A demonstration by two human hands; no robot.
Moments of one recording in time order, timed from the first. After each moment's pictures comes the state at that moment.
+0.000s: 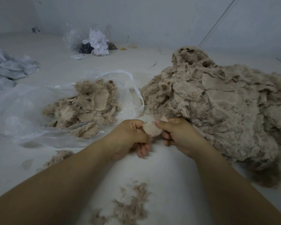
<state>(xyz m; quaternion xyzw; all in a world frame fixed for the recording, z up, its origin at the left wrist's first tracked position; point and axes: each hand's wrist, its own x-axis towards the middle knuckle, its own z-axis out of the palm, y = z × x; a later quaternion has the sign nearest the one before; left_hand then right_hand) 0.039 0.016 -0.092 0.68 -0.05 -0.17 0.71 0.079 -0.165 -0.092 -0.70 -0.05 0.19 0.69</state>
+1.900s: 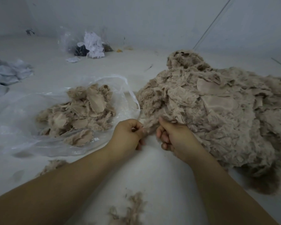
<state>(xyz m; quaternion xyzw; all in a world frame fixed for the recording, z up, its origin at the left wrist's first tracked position) 0.061 -0.003 -0.104 0.79 0.04 0.03 0.62 0.080 -0.166 -0.089 -0.68 0.02 0.17 0.72</state>
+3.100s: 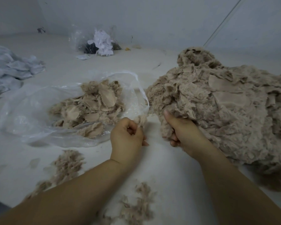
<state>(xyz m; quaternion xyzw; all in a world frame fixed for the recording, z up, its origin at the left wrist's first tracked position) 0.024 -0.004 -0.114 0.72 0.12 0.24 0.65 0.077 -0.157 -0.085 -0.71 0.01 0.15 0.69</state>
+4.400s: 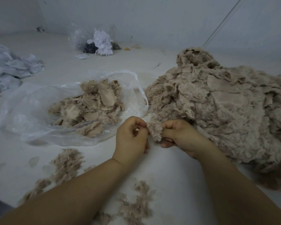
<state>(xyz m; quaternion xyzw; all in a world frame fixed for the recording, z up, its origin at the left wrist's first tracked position) 0.019 -0.010 -0.108 0.72 0.05 0.19 0.67 0.078 -0.165 -0.093 -0.73 -0.13 0.23 0.64</state>
